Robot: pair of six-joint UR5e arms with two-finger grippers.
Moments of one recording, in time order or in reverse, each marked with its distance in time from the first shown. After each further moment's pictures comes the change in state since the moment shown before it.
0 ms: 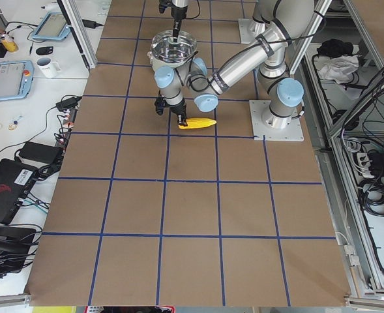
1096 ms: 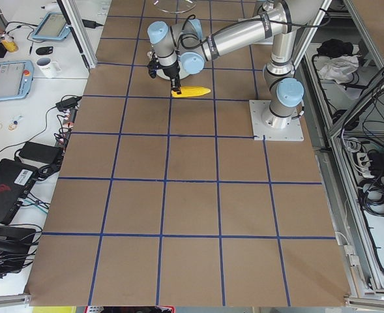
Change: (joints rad) left arm -0.237 0.063 0.201 -0.242 -0.037 -0.245; right arm -0.370 -0.252 -0.004 0.292 0.040 -0.446
